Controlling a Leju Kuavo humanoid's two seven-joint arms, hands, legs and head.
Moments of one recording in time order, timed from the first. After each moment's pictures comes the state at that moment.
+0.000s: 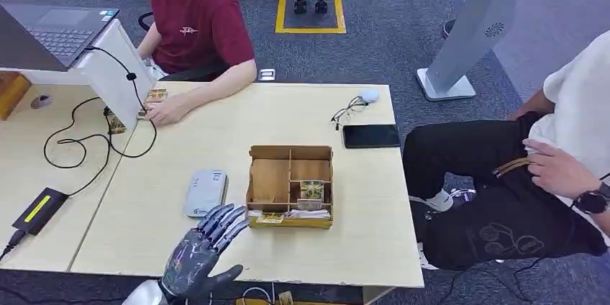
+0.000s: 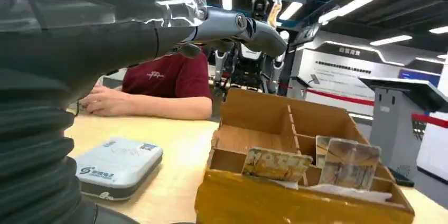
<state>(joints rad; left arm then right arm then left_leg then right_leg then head) 0.06 0.26 -0.52 -1.51 -0.98 0.50 -0.32 -0.03 0.07 0.38 -0.18 0.61 -0.25 0.05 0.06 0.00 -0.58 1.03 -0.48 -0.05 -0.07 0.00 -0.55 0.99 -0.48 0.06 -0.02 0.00</state>
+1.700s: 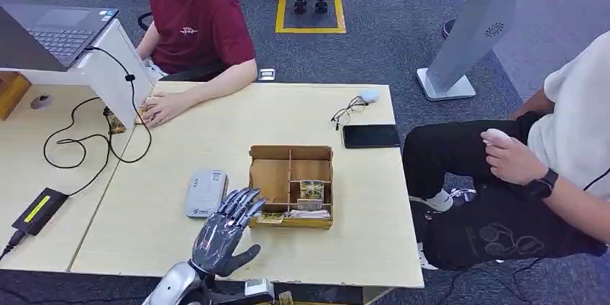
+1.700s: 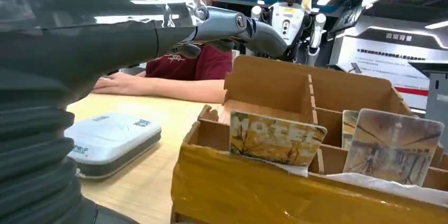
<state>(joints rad) -0.10 0.10 -0.56 -1.21 -1.03 0.58 -0.19 -0.03 0.07 0.38 -0.18 0.66 -0.26 0.05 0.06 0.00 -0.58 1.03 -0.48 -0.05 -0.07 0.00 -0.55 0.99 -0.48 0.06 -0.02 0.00</state>
